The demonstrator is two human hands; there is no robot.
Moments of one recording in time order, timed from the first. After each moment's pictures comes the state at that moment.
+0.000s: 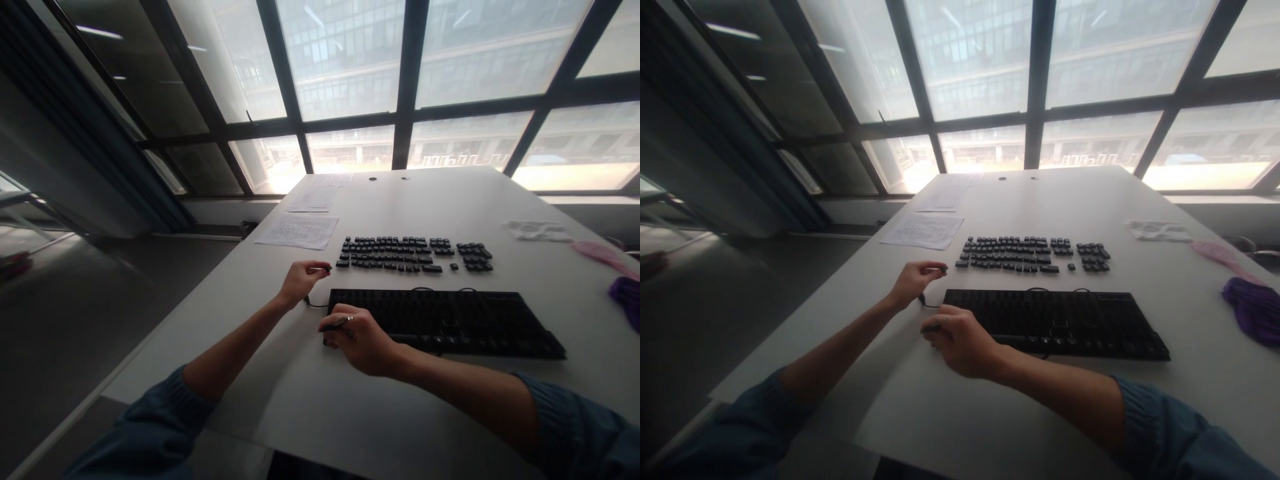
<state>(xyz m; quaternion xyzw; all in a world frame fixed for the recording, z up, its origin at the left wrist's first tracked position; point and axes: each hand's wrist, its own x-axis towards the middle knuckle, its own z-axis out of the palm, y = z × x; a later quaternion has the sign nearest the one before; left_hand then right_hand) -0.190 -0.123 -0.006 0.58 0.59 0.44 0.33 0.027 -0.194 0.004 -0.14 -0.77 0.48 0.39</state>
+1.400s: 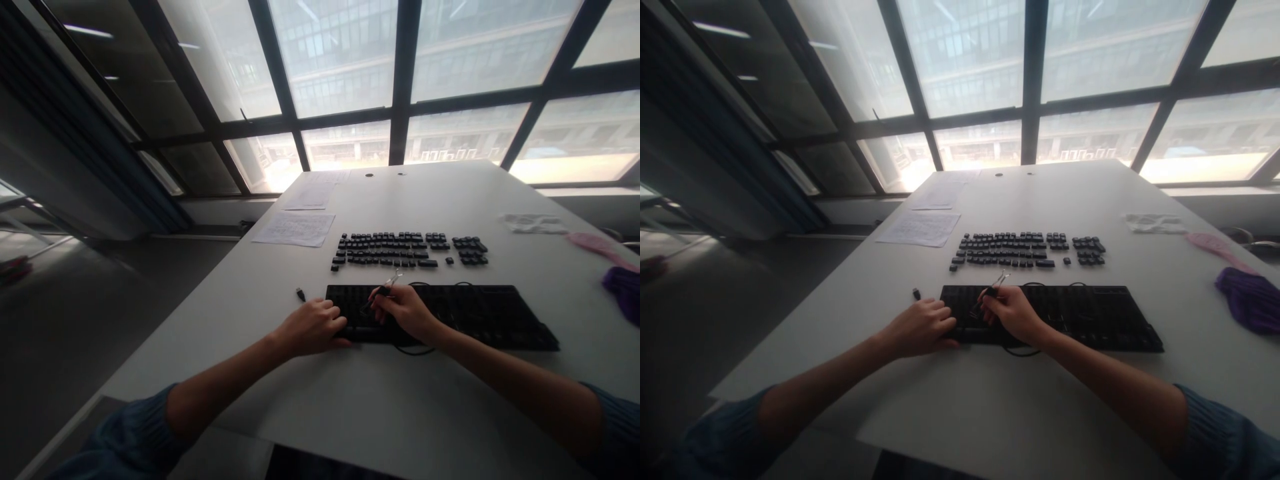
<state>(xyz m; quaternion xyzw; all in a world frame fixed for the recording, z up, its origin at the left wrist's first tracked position) -0.145 -0.201 0.005 0.94 0.34 0.03 -0.09 0.097 -0.146 -0.026 -0.30 -0.61 0.61 0.39</state>
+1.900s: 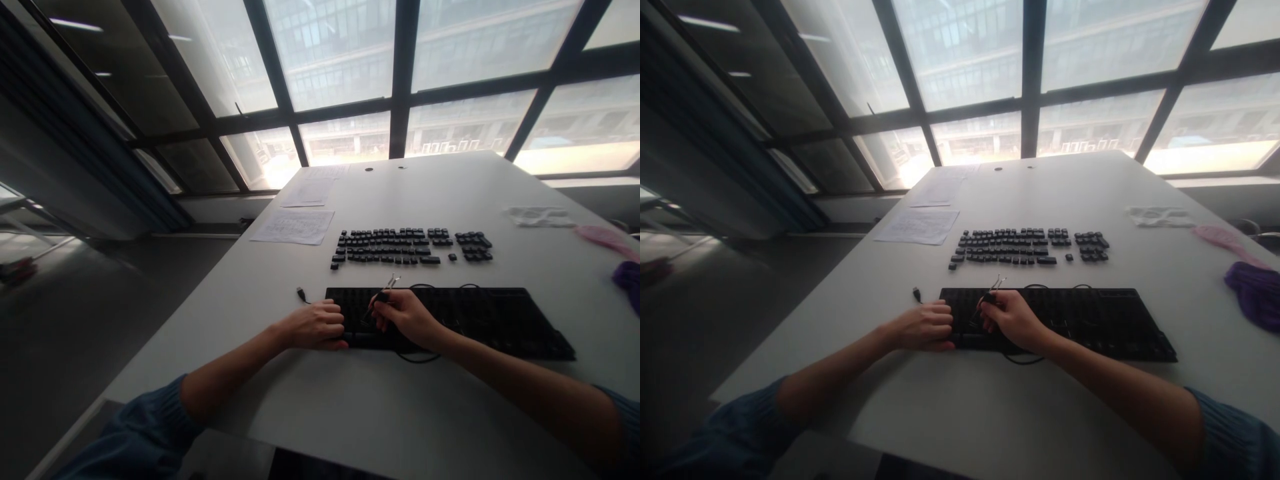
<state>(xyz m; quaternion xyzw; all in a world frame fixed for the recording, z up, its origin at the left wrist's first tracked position) -0.158 -0.183 -0.010 0.96 0.24 0.10 0.09 0.097 -0.155 -0.024 -0.31 -0.61 0.63 0.36</state>
